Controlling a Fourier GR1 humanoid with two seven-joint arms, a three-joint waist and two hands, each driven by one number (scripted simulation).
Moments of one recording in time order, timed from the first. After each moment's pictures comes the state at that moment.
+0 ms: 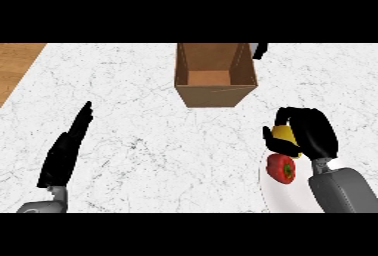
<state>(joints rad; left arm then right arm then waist) -0.03 0.19 0.01 -1.56 -0.19 0.02 0.08 -0.24 -0.33 0.20 -1.43 1.06 -0.03 0.19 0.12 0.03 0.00</state>
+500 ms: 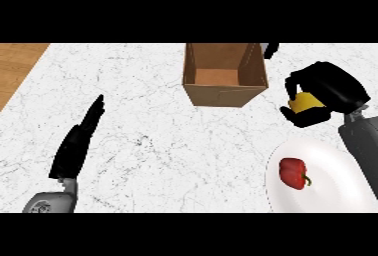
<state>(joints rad) -0.09 0.17 -0.03 -1.54 -0.20 0.01 0.08 -0.57 -0.54 0.17 -1.22 0.89 0.14 -0.35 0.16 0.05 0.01</state>
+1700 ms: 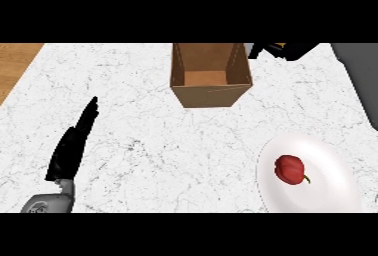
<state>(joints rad) -0.08 0.17 -0.01 -1.53 -0.21 0.03 0.10 -1.22 -0.46 0.08 -0.61 0.44 0.46 -0.77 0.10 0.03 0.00</state>
